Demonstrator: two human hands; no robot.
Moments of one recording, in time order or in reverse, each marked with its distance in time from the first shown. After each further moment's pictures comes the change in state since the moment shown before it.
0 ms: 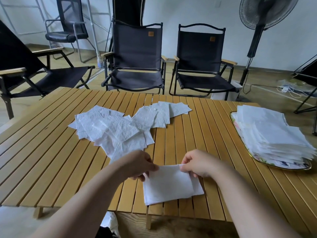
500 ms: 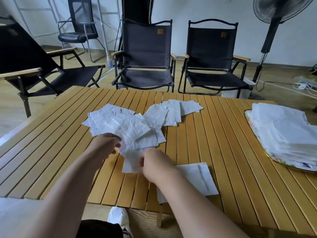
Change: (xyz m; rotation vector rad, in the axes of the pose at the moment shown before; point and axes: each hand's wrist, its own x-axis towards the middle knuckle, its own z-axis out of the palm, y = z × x) left_hand 0.004 -0.076 -0.075 -0.342 0.544 -0.120; right_hand 0.027 -0.119 0.092 -0.229 0.137 -0.286
